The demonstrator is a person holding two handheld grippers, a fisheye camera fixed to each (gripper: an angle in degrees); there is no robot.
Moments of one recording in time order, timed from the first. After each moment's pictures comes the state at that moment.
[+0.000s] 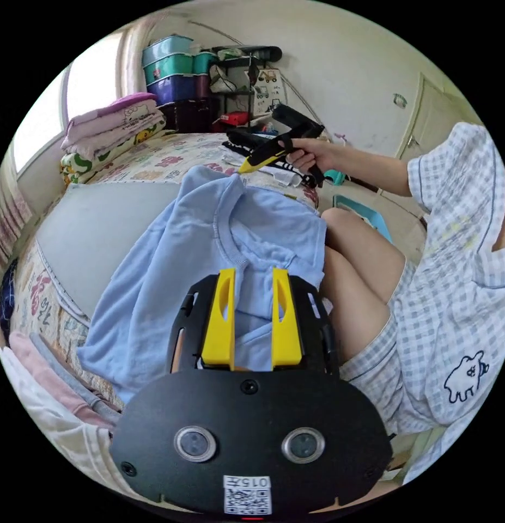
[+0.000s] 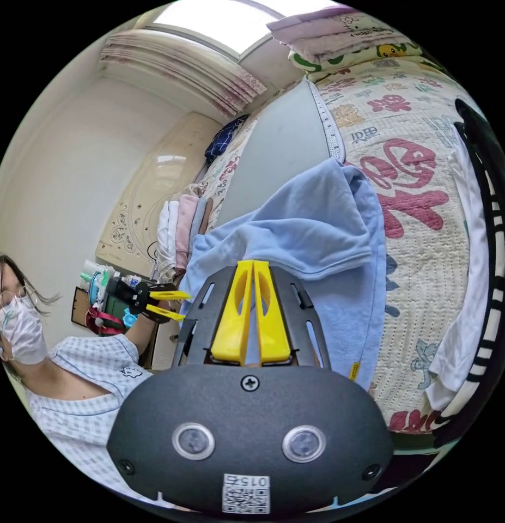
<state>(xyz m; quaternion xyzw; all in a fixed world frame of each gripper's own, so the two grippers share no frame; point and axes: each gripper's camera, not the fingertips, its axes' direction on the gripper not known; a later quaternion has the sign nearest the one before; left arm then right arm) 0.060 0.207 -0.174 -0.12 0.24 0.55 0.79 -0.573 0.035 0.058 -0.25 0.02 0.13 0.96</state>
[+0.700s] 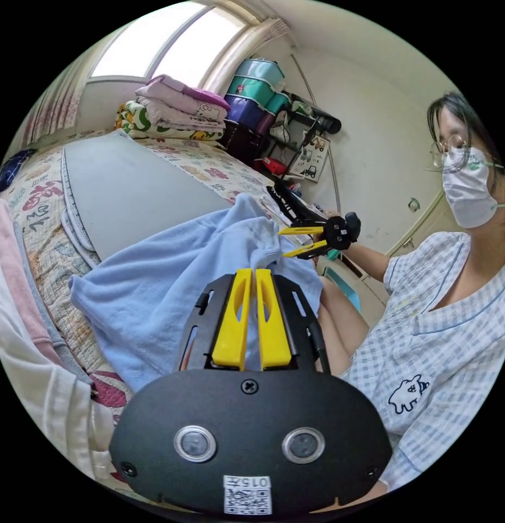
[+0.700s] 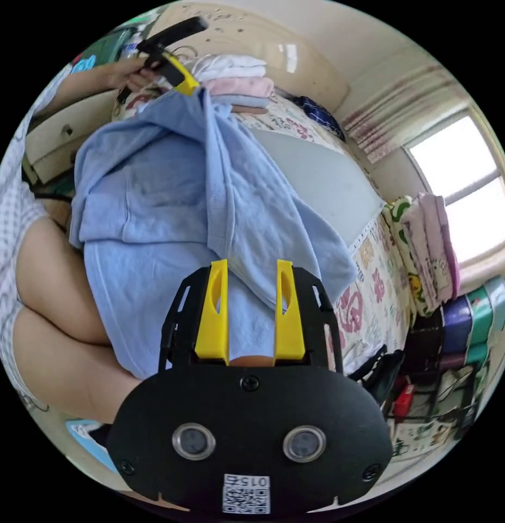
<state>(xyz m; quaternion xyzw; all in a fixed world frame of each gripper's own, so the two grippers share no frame) -0.100 0.156 -0.156 -0.11 0.36 0.31 0.87 -0.655 0.326 0.184 -0.37 0.25 -0.50 0.74</state>
